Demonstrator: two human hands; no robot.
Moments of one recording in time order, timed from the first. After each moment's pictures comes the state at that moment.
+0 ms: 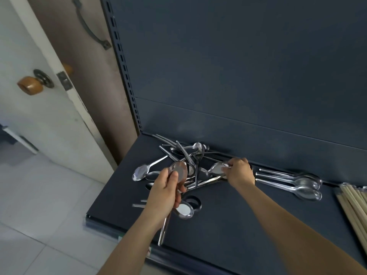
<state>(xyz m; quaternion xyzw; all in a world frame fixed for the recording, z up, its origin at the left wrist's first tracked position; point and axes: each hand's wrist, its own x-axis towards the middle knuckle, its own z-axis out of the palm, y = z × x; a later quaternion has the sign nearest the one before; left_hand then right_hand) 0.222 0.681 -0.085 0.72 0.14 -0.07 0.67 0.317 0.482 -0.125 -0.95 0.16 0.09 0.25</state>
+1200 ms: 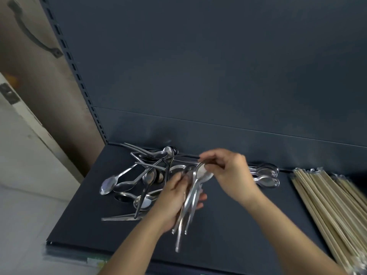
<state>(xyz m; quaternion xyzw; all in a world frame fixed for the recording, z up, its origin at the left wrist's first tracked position) 0.229 0.608 -0.072 0.56 0.11 -0.24 0.79 0.244 0.463 -0.021 -0.87 -0.05 -0.06 0.49</state>
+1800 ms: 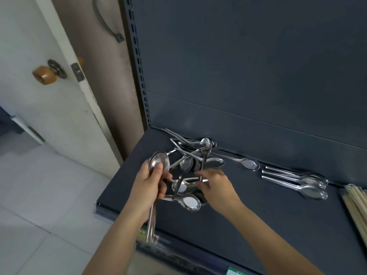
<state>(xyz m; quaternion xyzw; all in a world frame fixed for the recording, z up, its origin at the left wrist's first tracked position) 0.206 0.725 -0.077 0.65 0.19 -0.01 0.73 0.237 0.550 -0.091 -0.94 -0.10 0.08 0.31</state>
